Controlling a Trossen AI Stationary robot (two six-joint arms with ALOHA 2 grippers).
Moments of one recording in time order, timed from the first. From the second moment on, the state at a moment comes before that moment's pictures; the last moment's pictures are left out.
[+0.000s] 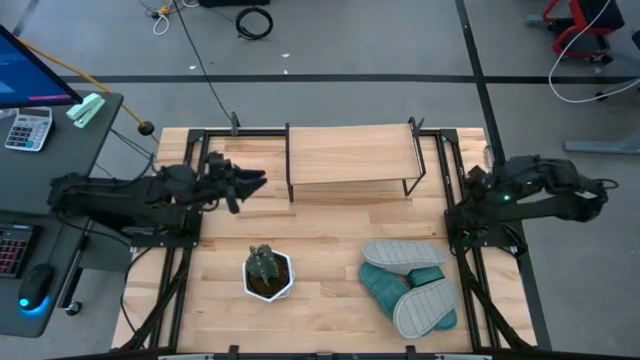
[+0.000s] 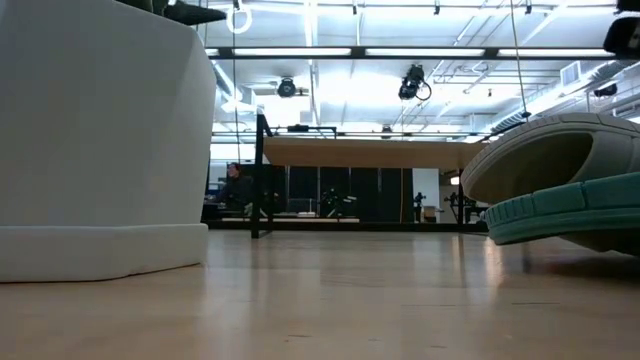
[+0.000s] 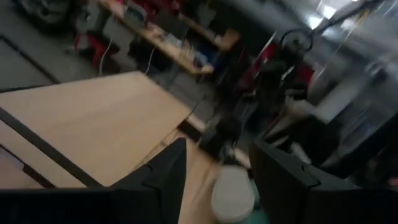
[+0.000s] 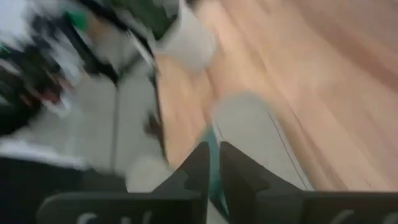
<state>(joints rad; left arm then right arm) -0.04 0.73 0.65 0.04 -0.36 -0.61 0.02 0.38 0.92 -1.12 -0.27 0.75</state>
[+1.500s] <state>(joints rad) -0.04 0.87 0.87 -0.43 -0.35 -0.55 0.60 0.80 0.72 -0.95 -0.25 0.68</state>
